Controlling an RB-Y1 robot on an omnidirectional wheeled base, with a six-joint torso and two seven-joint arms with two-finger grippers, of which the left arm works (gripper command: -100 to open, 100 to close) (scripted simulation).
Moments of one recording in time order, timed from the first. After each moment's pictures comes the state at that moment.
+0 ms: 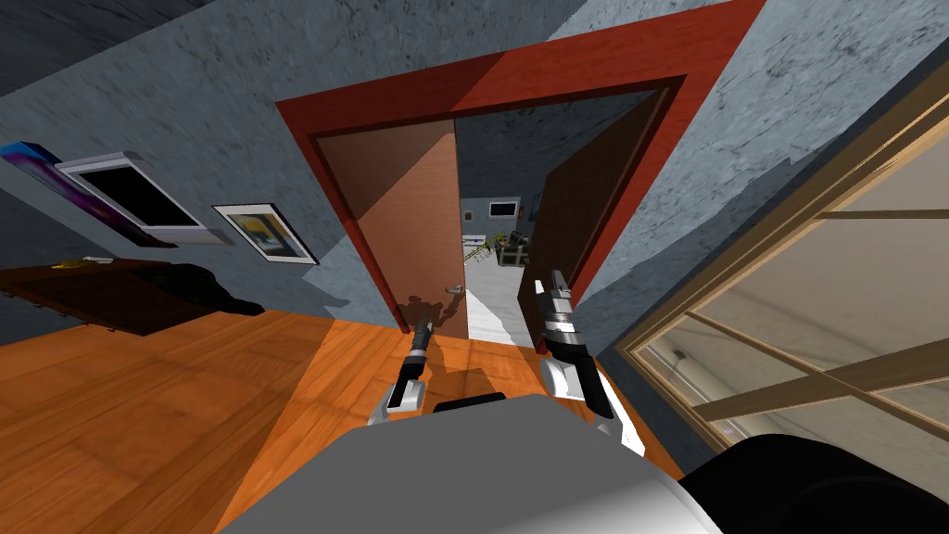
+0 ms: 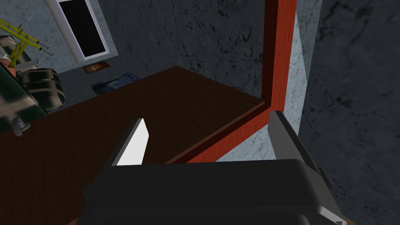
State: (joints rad) arm 0.05 0.08 -0.11 -1.13 0.07 -0.71 -0.01
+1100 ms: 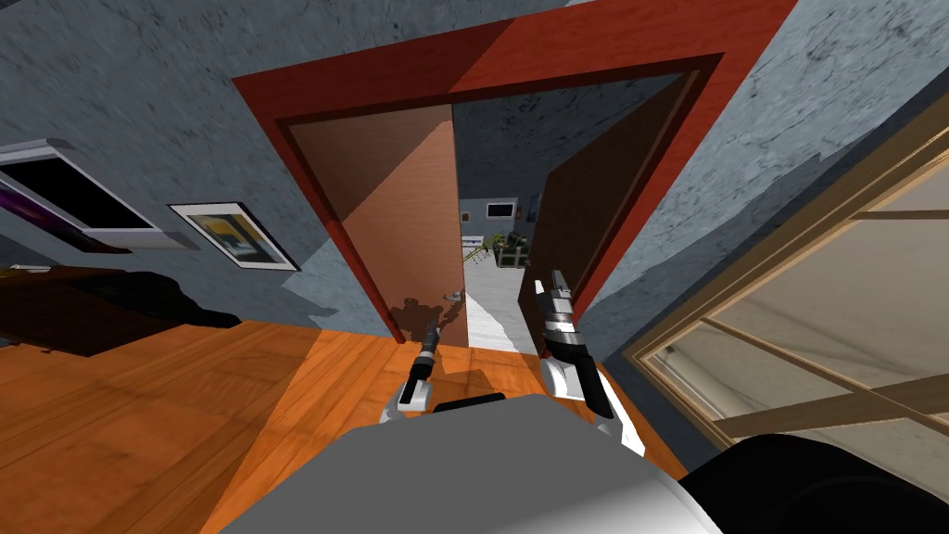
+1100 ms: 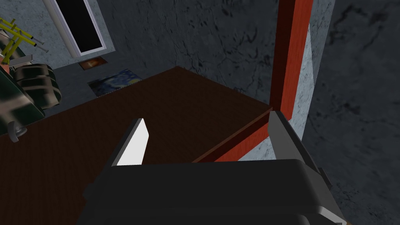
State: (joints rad) arm -0.06 0.05 -0.15 -0.86 0.07 -0.76 -0.01
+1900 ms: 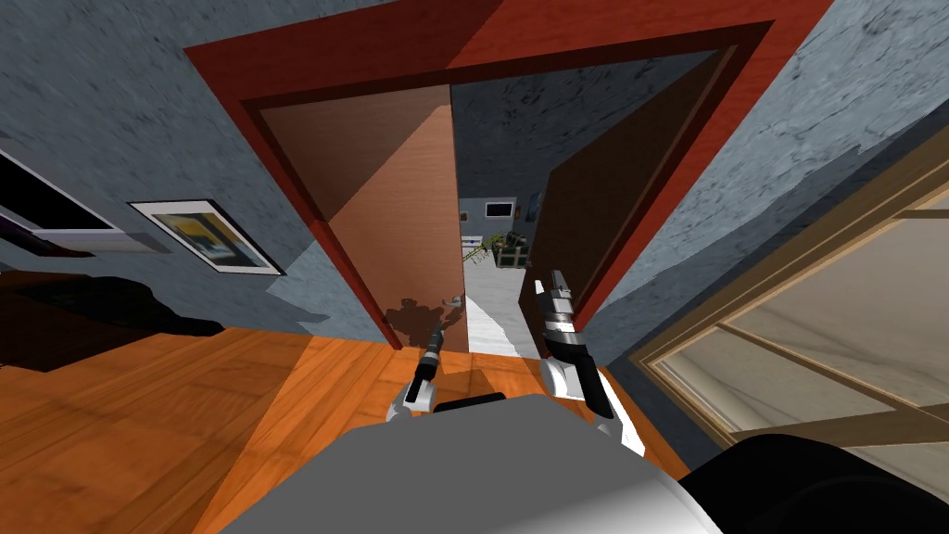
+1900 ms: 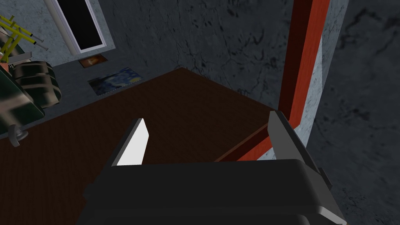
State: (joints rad) arm -0.13 0.03 -0.17 -0.72 0.07 -0.78 -0.01
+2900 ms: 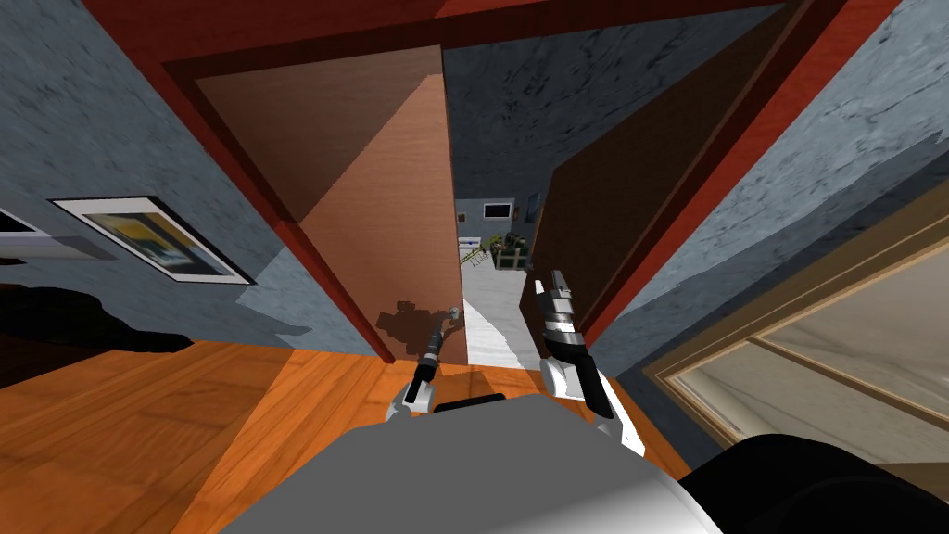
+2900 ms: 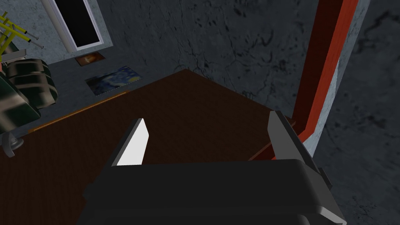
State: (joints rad) arm -0.17 0.04 -0.17 -0.62 0.07 -0.80 -0.02
